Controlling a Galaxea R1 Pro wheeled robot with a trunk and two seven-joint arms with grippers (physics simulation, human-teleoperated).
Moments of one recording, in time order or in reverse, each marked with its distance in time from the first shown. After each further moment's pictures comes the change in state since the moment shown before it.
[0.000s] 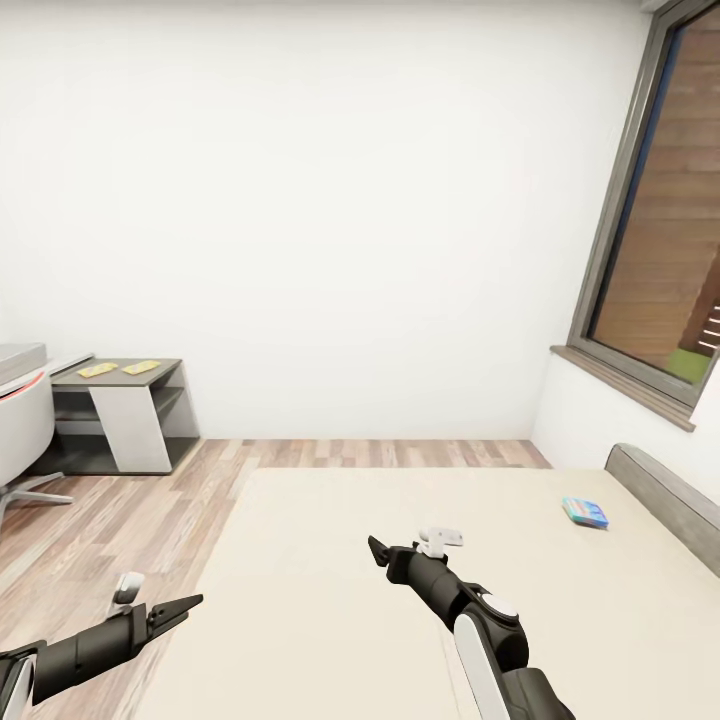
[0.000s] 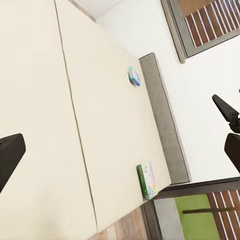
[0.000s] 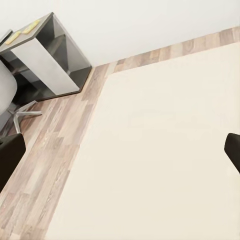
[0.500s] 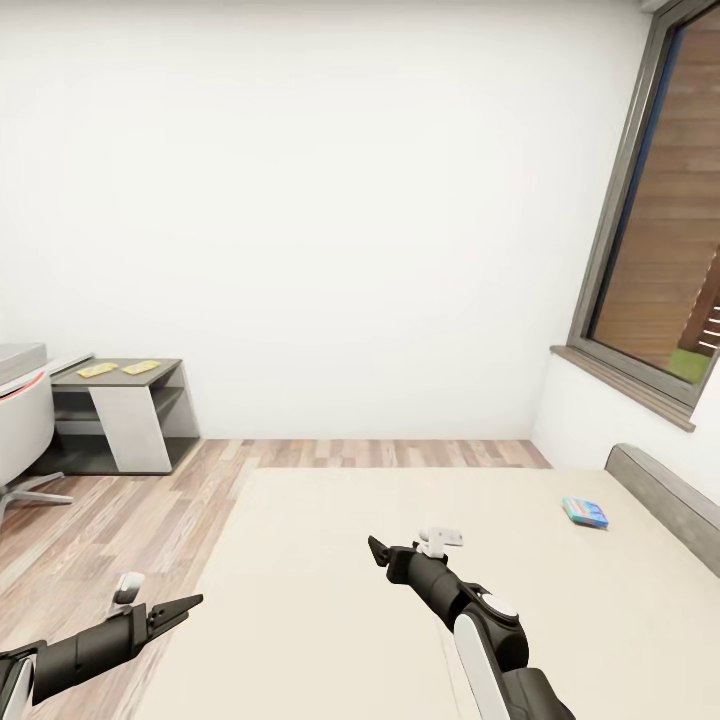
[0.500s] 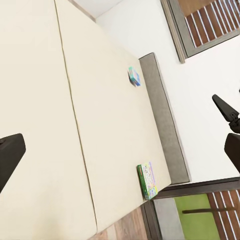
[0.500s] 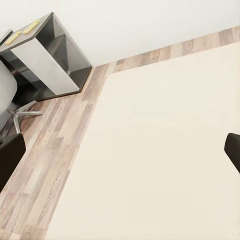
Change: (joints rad) left arm 0.000 0.000 -0.001 0.000 0.000 0.000 0.000; right arm 0.000 0.000 0.000 0.000 0.000 0.000 0.000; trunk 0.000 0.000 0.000
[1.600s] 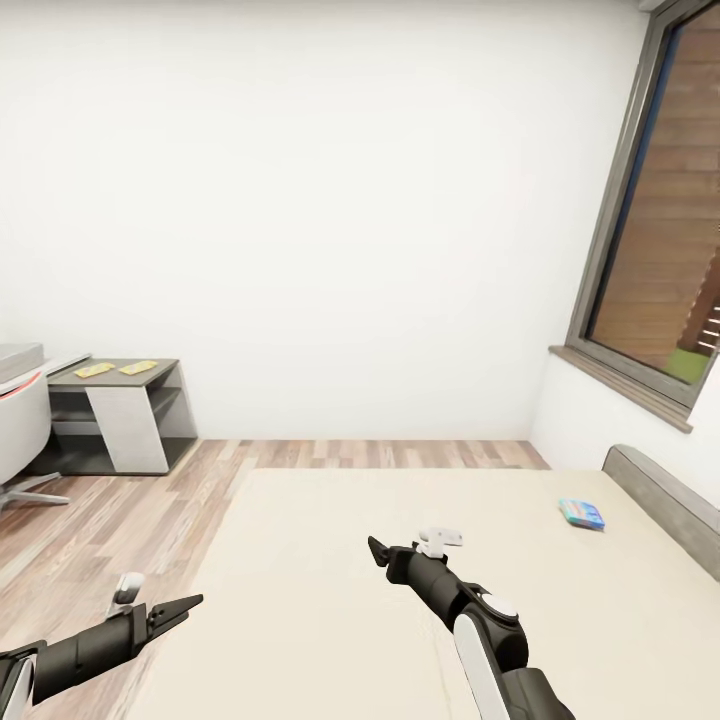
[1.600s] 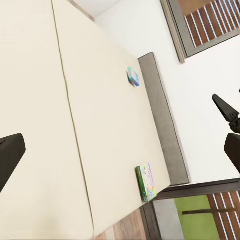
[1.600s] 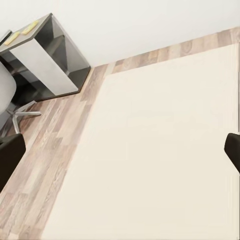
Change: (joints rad) left arm 0.000 0.000 0.000 0.000 0.000 0.000 0.000; right arm 0.000 0.000 0.001 0.000 0.000 0.000 0.000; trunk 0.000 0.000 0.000
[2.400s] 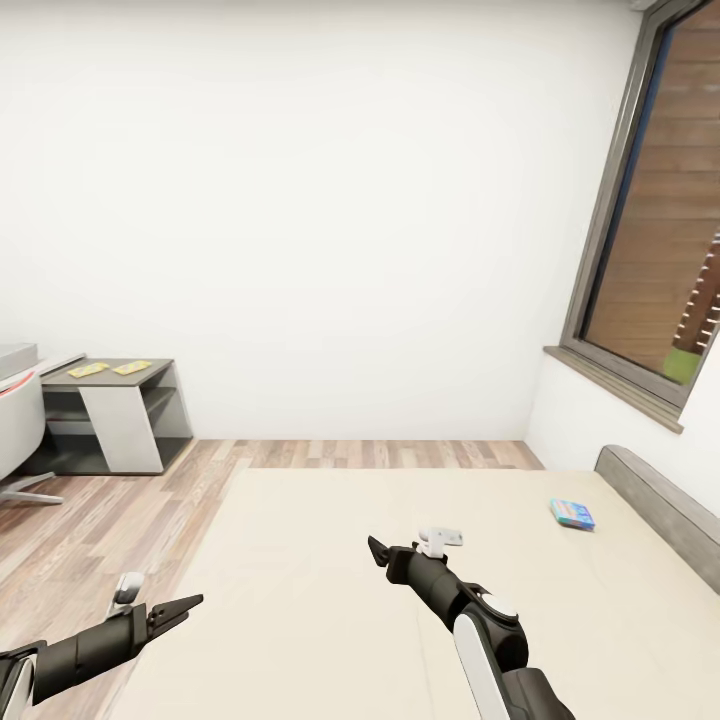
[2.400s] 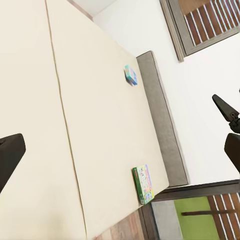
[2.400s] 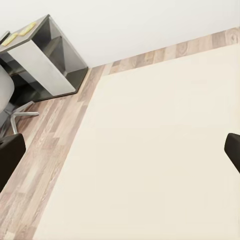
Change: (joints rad) left arm 0.000 0.000 0.000 0.000 0.000 0.000 0.000; right arm 0.000 0.000 0.000 0.000 0.000 0.000 0.000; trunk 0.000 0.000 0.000
